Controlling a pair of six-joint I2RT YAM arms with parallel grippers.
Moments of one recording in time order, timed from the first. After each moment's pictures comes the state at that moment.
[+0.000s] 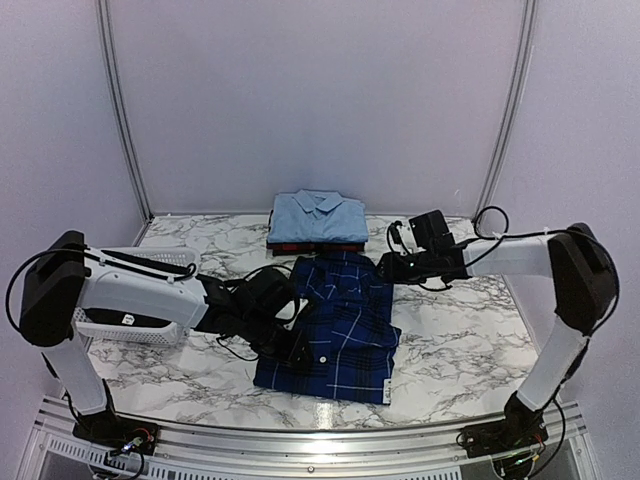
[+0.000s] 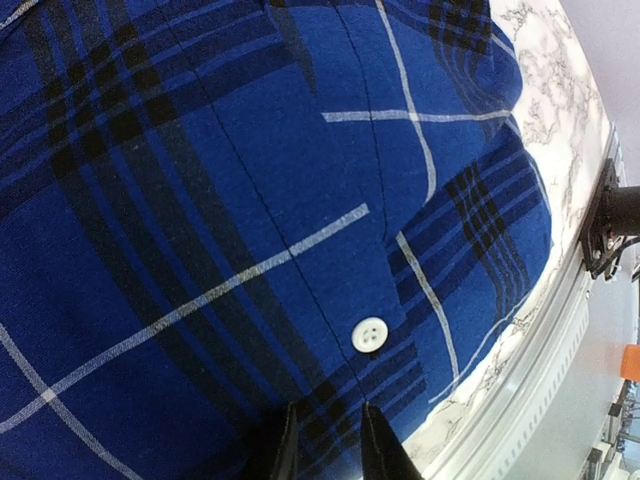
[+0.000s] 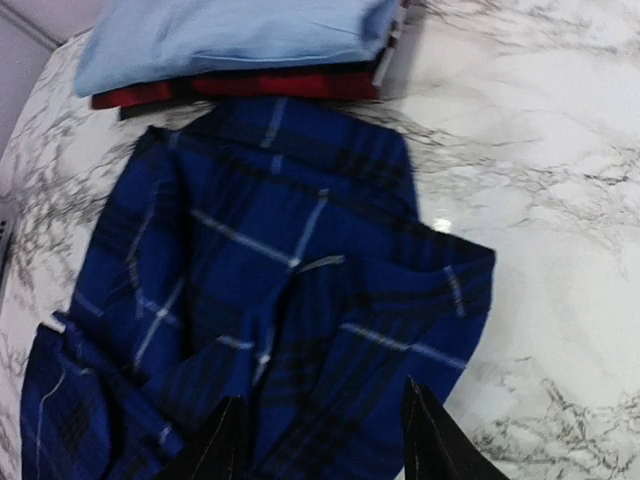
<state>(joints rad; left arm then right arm) -1.03 1.75 1.04 -0.27 0.27 -0.57 0.44 1.80 1.07 -0.07 -0.17 0.37</state>
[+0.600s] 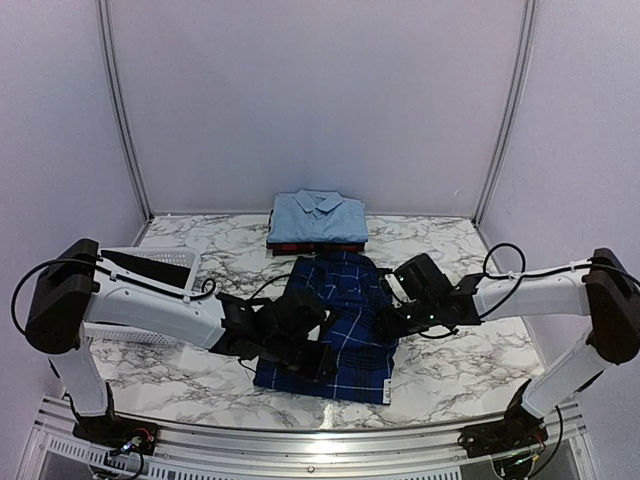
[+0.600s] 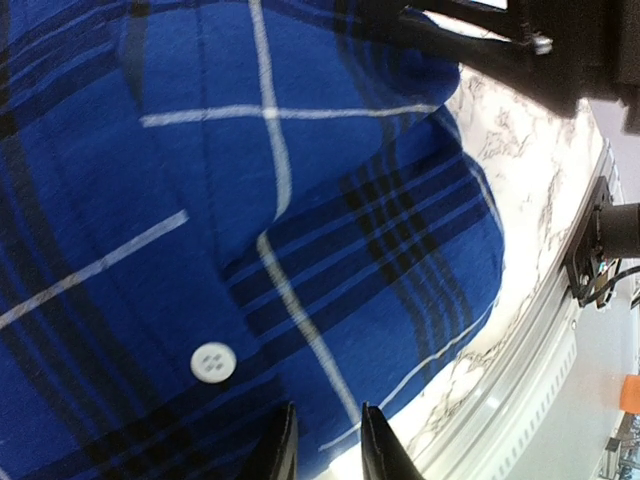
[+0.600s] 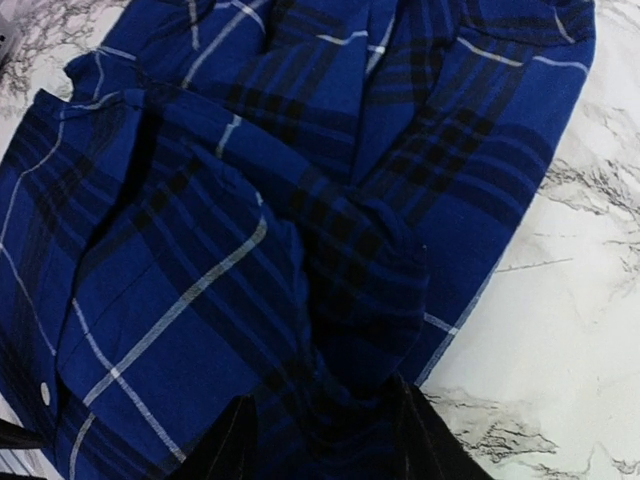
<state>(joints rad) -1.19 1.80 1.10 -0.19 0.09 -0.73 0.75 1.48 0.76 -0.21 0.00 0.44</state>
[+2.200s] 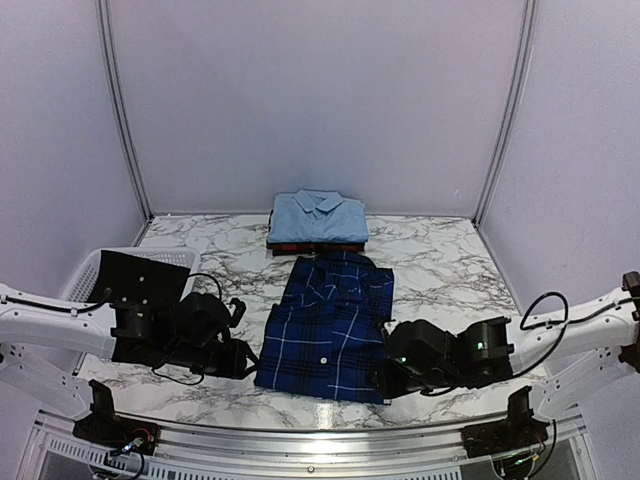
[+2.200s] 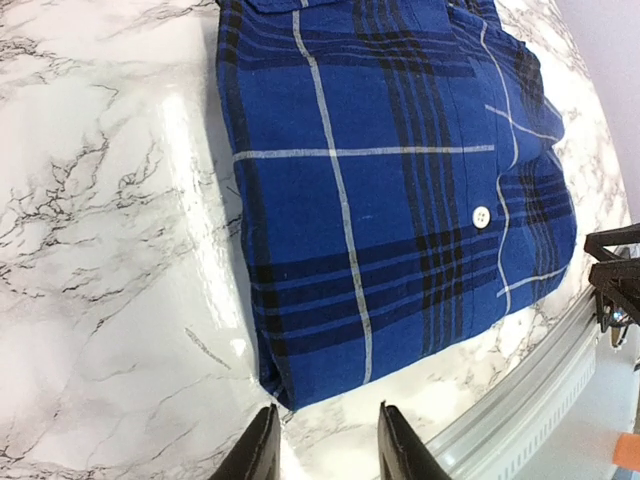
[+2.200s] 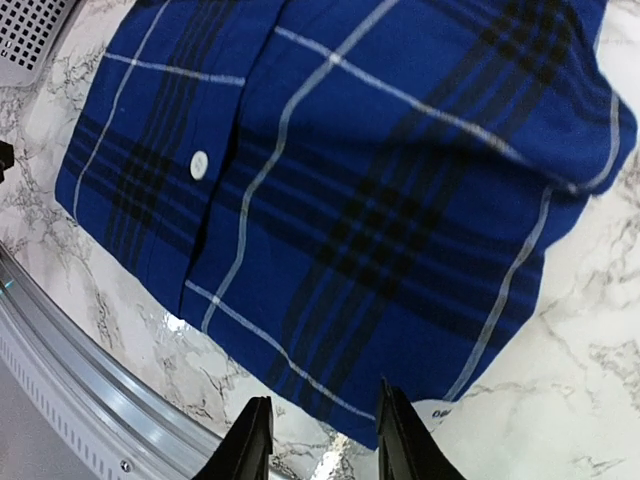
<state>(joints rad) -1.12 1.24 0.66 -0.32 -0.09 -0.89 1.26 1.24 0.67 -0.39 0.23 0.91</state>
